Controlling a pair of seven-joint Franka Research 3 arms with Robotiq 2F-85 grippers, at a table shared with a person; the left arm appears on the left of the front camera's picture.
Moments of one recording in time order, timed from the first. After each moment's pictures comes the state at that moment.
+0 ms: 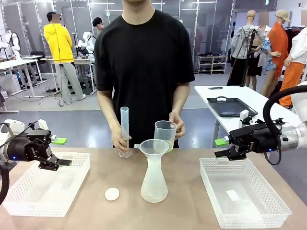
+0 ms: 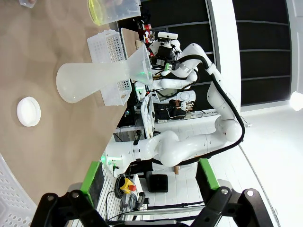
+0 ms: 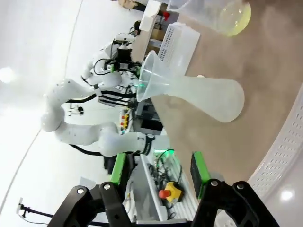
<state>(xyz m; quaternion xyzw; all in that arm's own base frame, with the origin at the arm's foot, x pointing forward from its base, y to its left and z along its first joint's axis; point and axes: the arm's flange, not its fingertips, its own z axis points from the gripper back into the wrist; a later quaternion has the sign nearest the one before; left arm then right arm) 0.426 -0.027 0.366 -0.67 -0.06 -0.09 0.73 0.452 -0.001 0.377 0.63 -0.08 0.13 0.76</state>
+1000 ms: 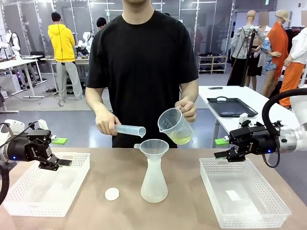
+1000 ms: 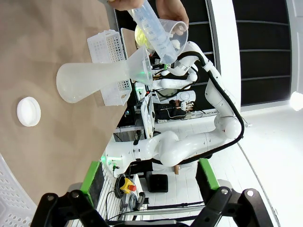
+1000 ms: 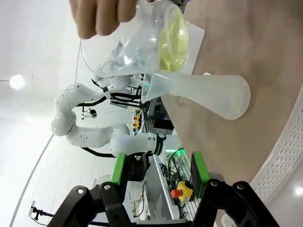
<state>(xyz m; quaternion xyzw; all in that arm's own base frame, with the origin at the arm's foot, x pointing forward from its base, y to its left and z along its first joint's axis) 0.426 -0.027 0.366 -0.67 -0.06 -0.09 0.73 0.457 -0.002 0.368 0.65 -0.06 0.11 0.75</state>
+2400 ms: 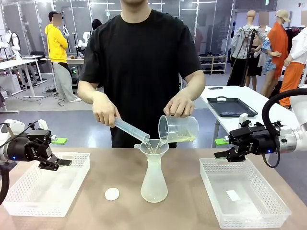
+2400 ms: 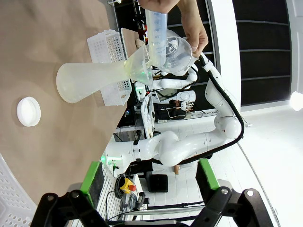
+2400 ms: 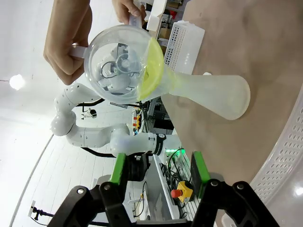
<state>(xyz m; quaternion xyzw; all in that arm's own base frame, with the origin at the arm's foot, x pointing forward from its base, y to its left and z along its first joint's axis) 0.426 -0.027 0.366 -0.67 -0.06 -0.09 0.73 0.457 -0.002 0.368 0.65 -0.06 0.11 0.75</state>
